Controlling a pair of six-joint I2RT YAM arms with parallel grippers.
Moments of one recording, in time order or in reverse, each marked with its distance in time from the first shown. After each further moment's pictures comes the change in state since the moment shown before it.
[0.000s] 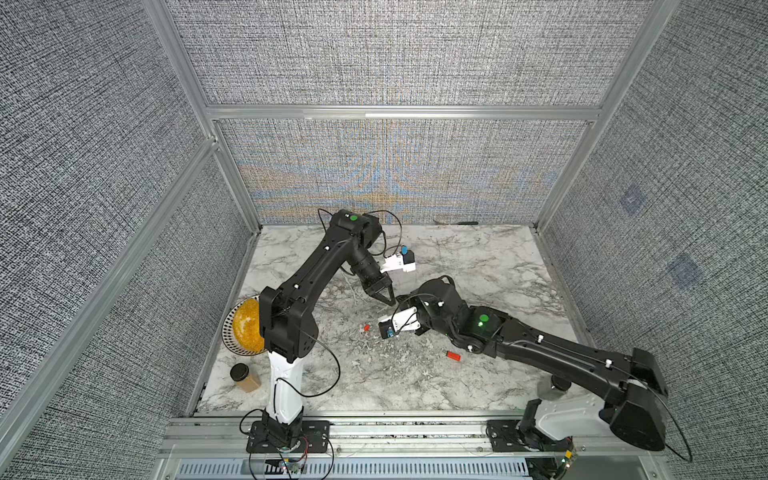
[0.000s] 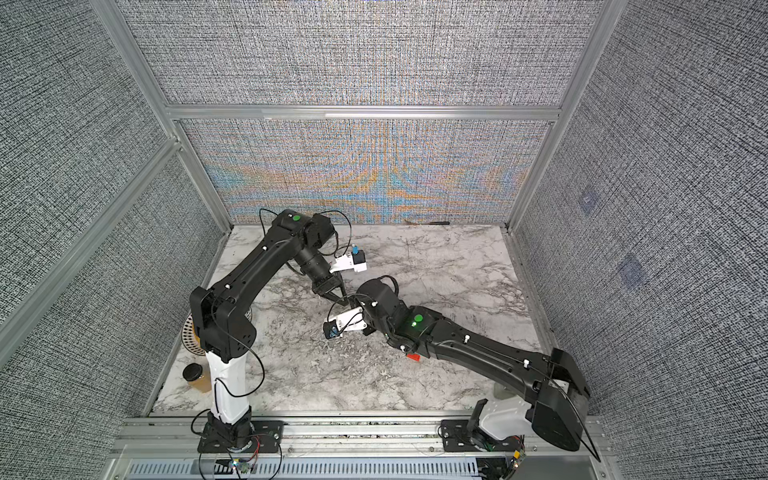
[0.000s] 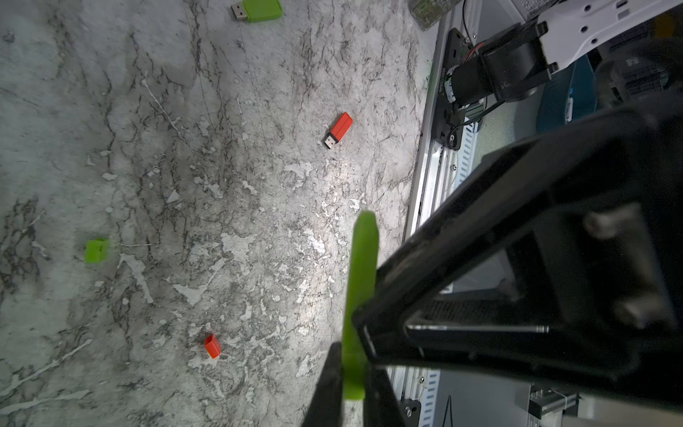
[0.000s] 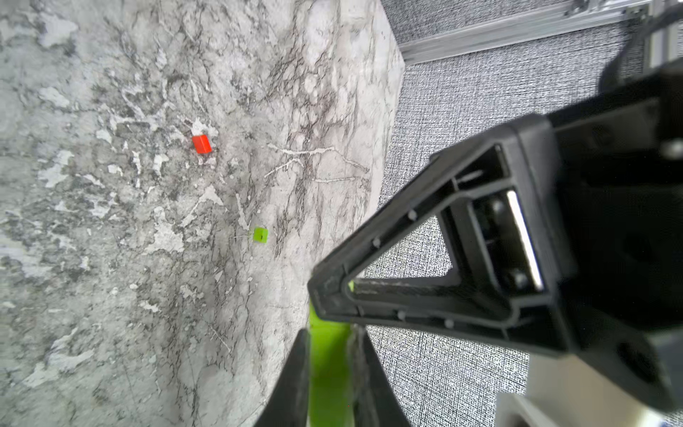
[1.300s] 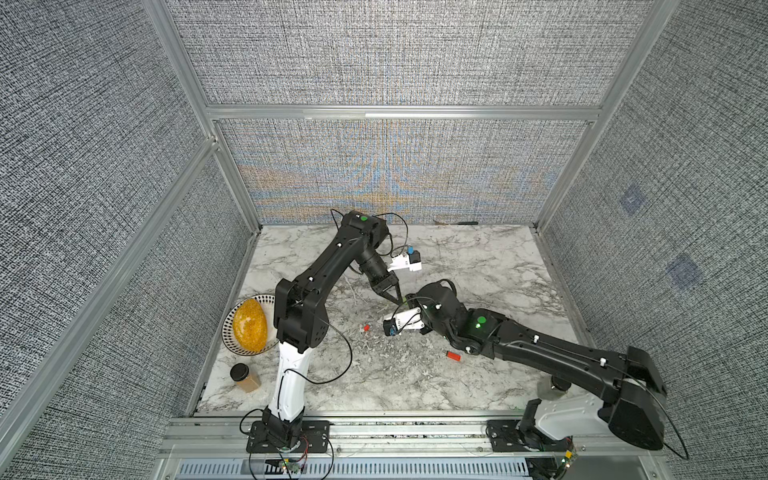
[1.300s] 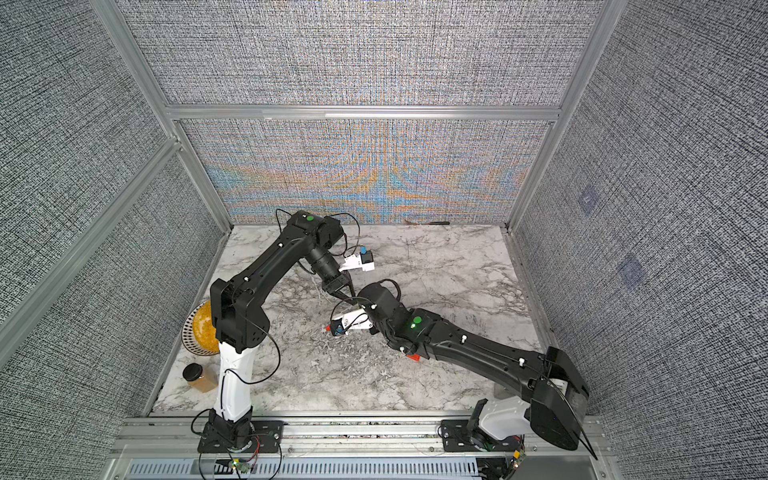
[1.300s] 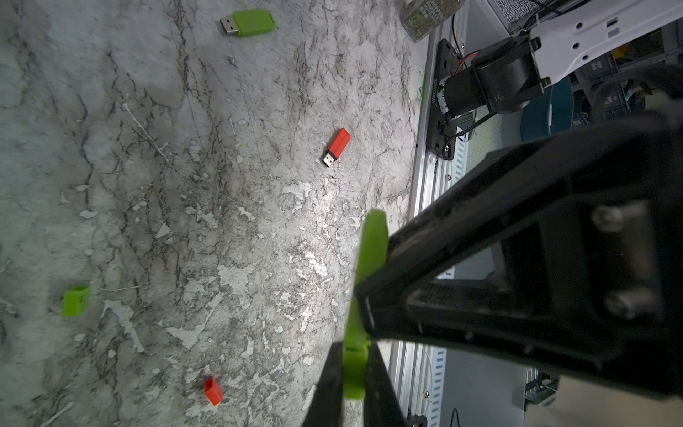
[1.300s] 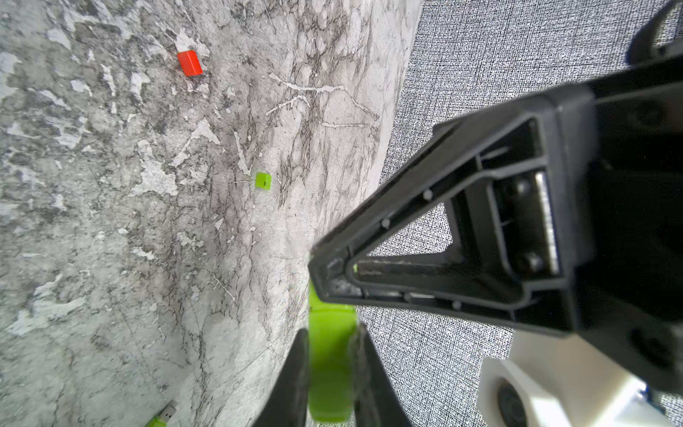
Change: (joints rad) left arm -0.011 0.143 0.103 -0.011 0.042 0.031; right arm 0.013 0.025 -0.024 -0.023 0.171 -0.024
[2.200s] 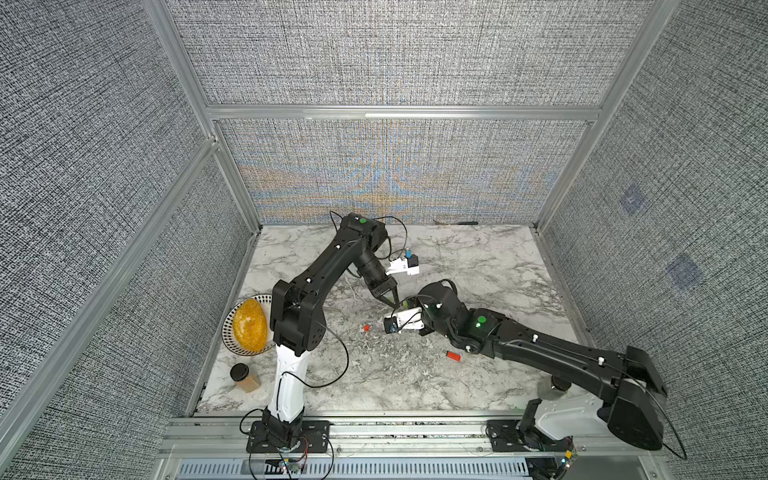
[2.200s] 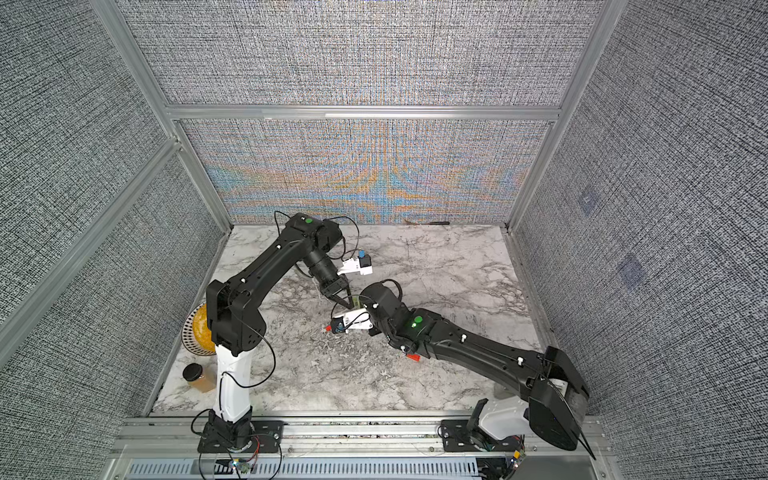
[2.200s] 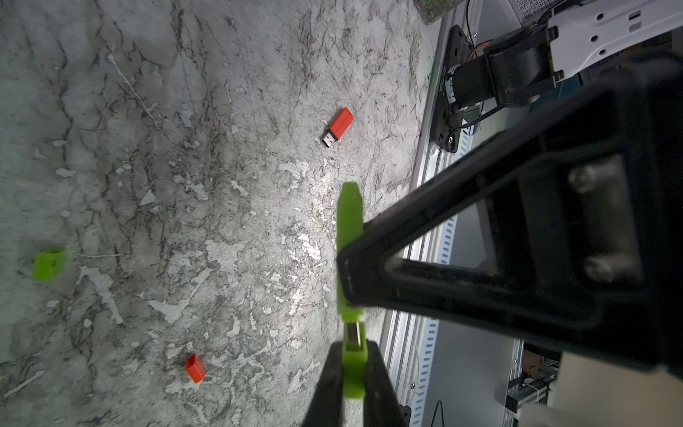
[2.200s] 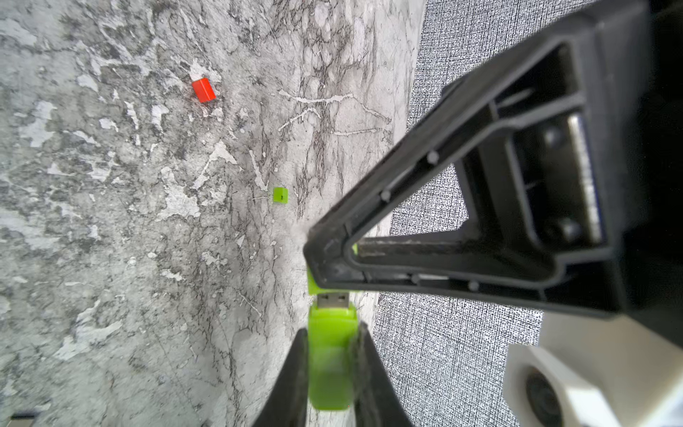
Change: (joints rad) left arm -0.001 -0.037 -0.069 0.000 -0.032 -0.052; right arm -0.025 0.002 -0.025 0.005 -0.053 0.097
